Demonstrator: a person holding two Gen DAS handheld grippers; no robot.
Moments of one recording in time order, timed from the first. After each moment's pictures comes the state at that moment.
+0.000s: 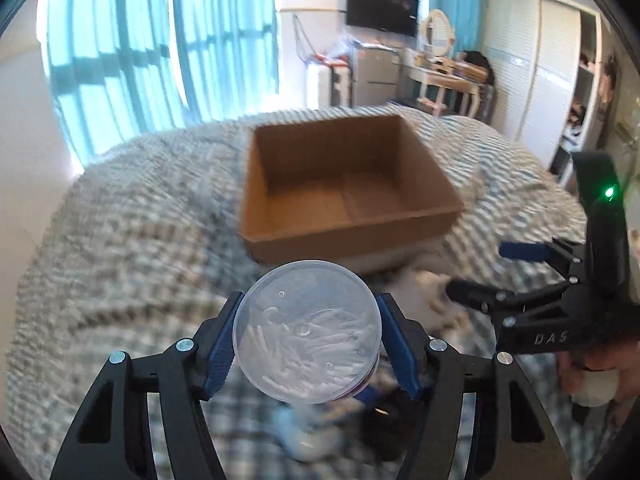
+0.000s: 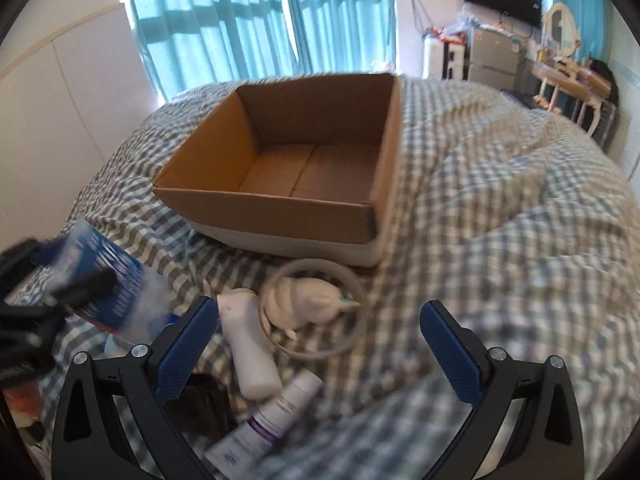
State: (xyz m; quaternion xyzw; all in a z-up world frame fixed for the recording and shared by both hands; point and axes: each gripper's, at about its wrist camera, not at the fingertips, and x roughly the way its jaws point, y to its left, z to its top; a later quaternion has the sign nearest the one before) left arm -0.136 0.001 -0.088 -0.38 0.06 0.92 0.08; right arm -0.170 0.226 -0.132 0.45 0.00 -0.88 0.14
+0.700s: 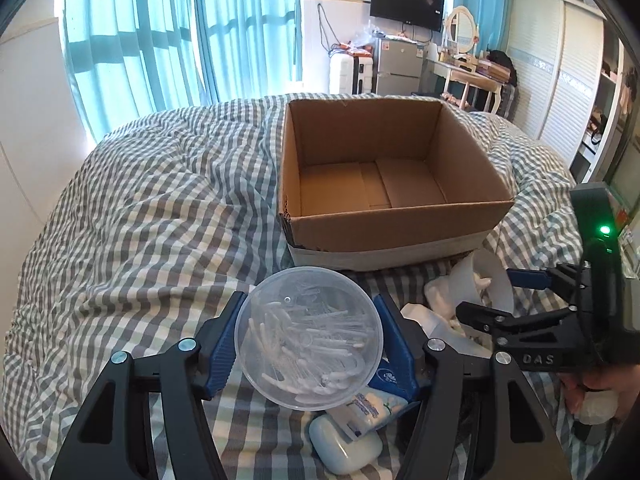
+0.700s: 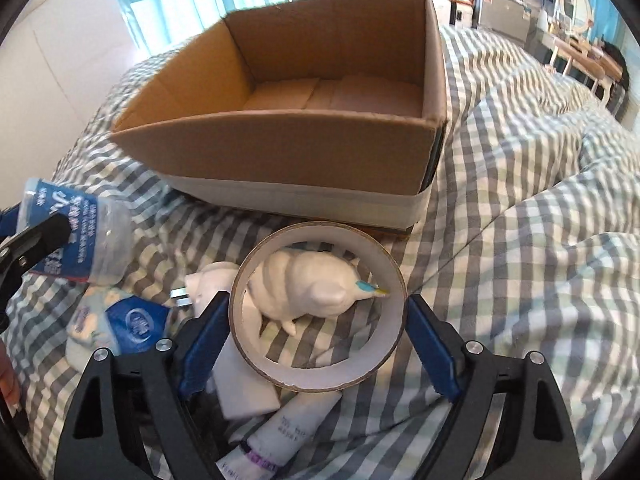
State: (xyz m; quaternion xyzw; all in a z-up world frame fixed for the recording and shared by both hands) left arm -0.149 -0.019 -0.109 -0.40 0.03 0.91 0.06; right arm -0.174 0.206 -0.165 0.49 0.02 -0.86 0.13
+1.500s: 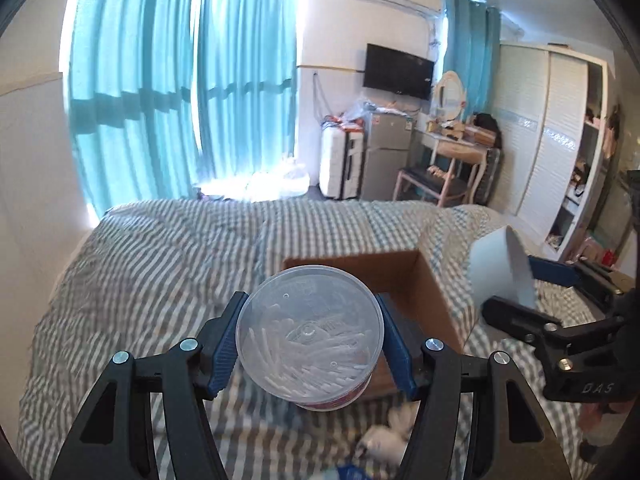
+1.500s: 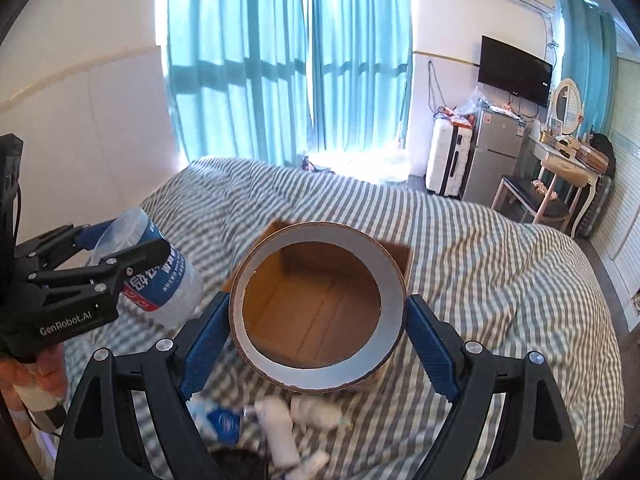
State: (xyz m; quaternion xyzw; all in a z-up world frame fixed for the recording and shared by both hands) left arm -0.198 -0.019 0.021 -0.29 0.00 0.95 0.09; right arm -0.190 0.195 0.020 0.32 0.04 -0.94 0.15
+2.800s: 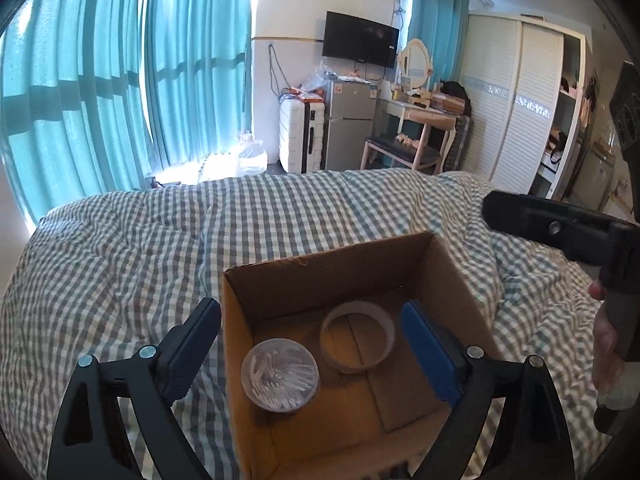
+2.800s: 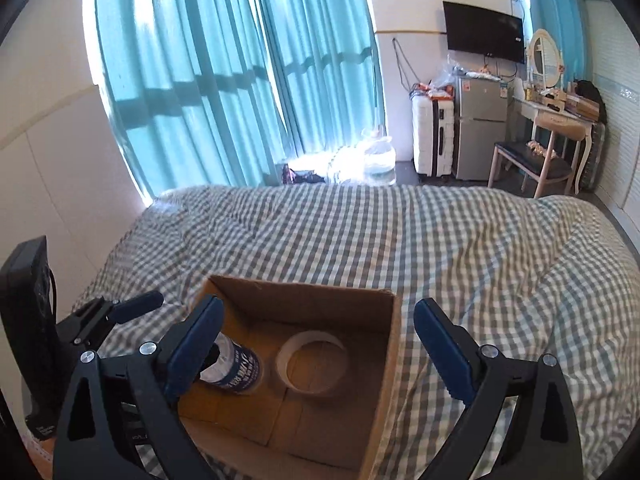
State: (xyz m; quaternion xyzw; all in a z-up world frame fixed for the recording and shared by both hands) left arm -0.293 0.009 -0.047 -0.33 0.02 0.93 0.16; right arm -0.295 0.229 -0.003 0.32 -0.04 -0.94 0.12
